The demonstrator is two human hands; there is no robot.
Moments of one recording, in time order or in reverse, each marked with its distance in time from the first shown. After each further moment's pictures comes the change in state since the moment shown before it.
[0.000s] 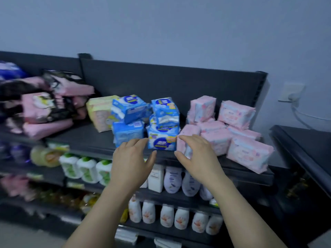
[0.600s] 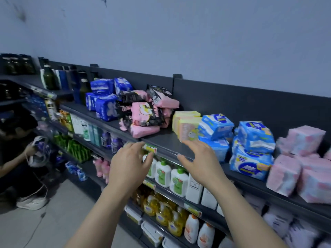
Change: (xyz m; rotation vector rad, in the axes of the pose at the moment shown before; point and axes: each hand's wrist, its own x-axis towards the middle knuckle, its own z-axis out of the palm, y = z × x) left_hand -0.063 -0.185 -0.134 0.075 0.187 -0.430; right_hand 0.038 -0.203 0.109 0.174 -0.190 -0.318
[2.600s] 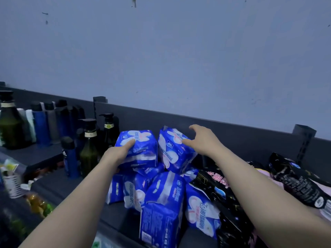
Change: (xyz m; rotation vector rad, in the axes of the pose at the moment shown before) left_hand 0.690 -0.442 0.100 -0.699 -0.310 -0.688; right_hand 0.670 -0.122 0.313 -0.128 -0.072 0.323
